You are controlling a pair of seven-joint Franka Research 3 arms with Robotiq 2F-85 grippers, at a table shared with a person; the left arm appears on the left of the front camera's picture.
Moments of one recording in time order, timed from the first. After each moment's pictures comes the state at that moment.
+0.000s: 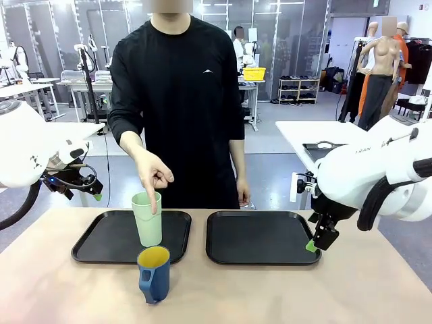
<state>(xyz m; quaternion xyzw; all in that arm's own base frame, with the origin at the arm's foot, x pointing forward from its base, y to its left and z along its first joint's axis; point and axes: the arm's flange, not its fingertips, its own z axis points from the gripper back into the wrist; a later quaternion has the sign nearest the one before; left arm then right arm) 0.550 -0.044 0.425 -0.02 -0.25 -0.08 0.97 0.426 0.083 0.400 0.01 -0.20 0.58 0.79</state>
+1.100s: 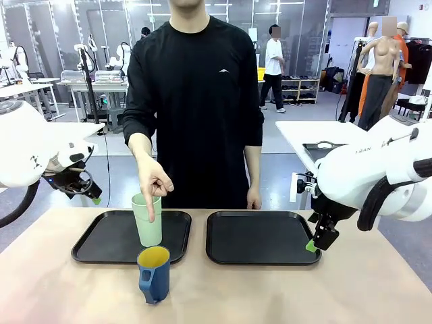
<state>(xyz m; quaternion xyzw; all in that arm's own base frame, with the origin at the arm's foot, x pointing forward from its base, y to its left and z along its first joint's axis) 0.545 -0.044 0.424 0.02 -0.23 -0.23 0.95 0.426 0.083 0.400 0.01 -0.20 0.58 0.79</state>
